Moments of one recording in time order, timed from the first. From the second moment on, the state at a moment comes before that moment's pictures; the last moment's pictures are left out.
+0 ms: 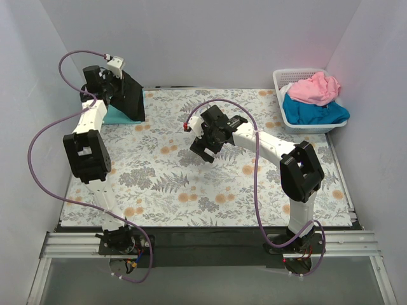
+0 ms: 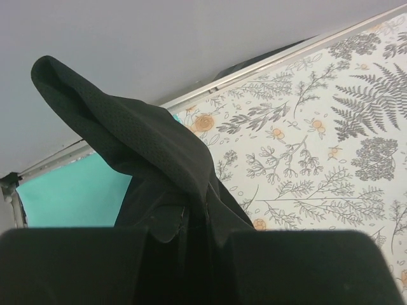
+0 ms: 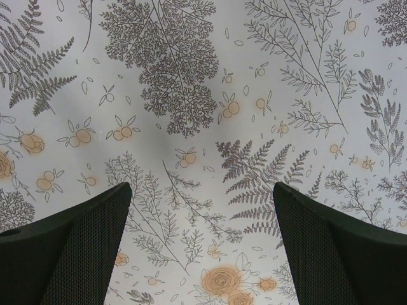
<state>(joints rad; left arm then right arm) 0.18 2.10 1.82 -0.10 0.53 0.32 0.75 1.91 1.57 -0.67 -0.14 -0.40</state>
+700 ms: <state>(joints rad) 0.16 2.13 1.93 -0.14 0.49 0.32 0.75 1.91 1.57 -0.68 -0.14 -0.40</state>
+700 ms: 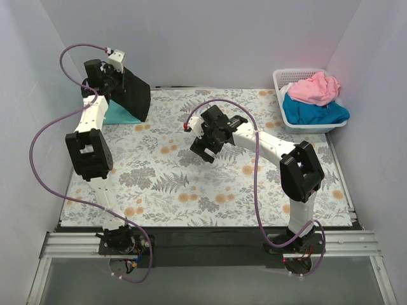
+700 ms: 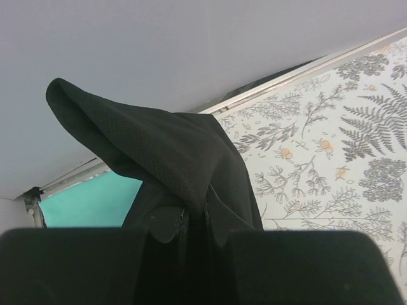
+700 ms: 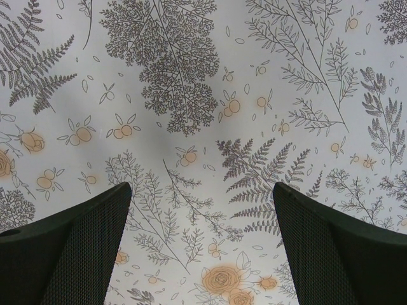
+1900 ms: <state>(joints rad) 0.32 2.51 2.23 -0.10 0.21 0.63 0.75 1.94 1.62 -0.72 -0.14 -0.41</state>
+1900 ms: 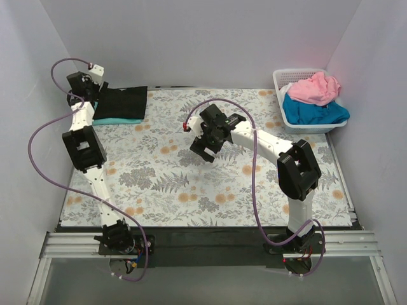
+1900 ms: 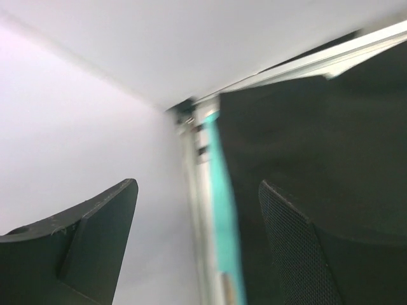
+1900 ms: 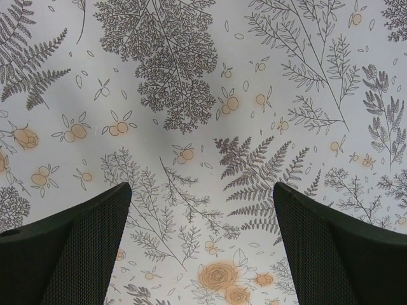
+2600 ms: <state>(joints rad) 0.17 2.02 1.93 -0.50 0.35 0.19 0.41 1.79 1.55 -0.74 -0.34 -0.33</state>
